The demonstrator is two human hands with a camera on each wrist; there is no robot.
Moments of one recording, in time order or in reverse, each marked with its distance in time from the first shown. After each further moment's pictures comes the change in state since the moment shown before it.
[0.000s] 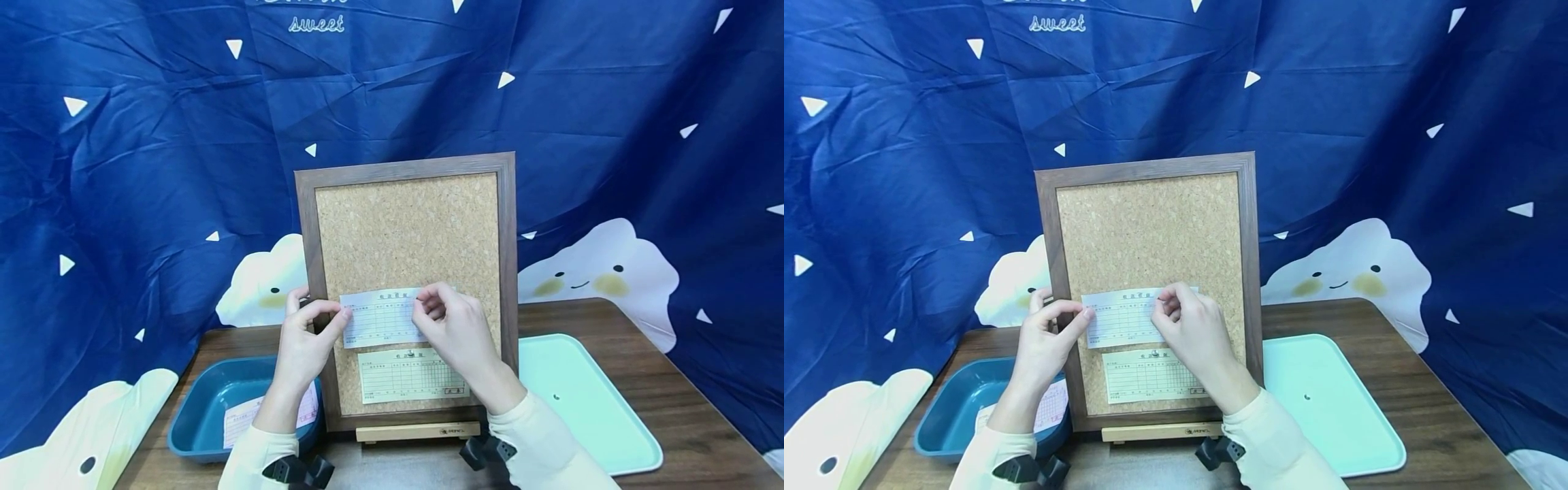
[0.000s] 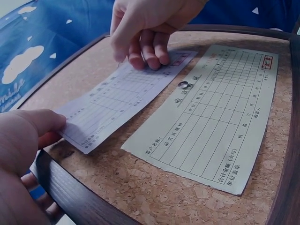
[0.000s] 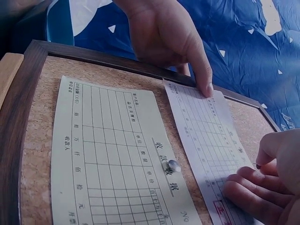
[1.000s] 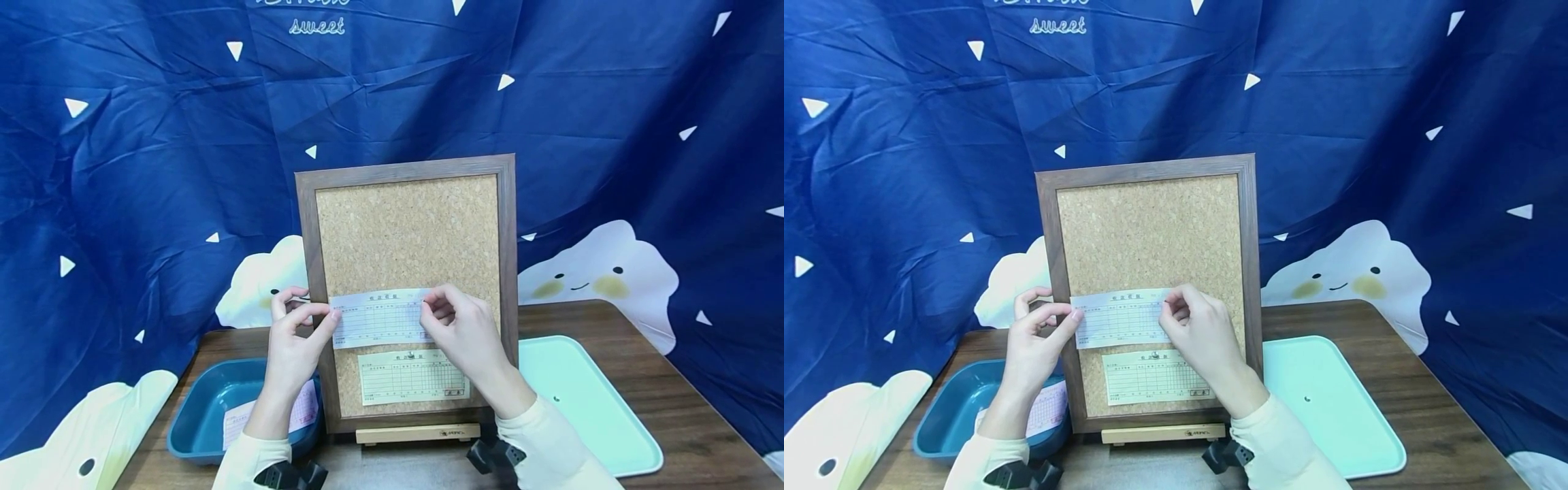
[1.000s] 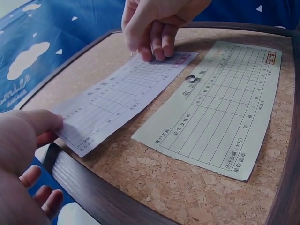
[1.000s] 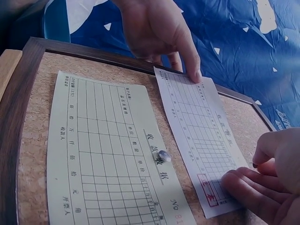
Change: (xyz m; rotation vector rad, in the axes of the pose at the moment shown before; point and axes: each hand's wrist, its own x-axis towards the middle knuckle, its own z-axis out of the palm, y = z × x) left_hand -0.004 -0.003 -0.008 0.011 0.088 0.060; right_hand -0.002 0.005 -0.009 0.033 0.004 0.000
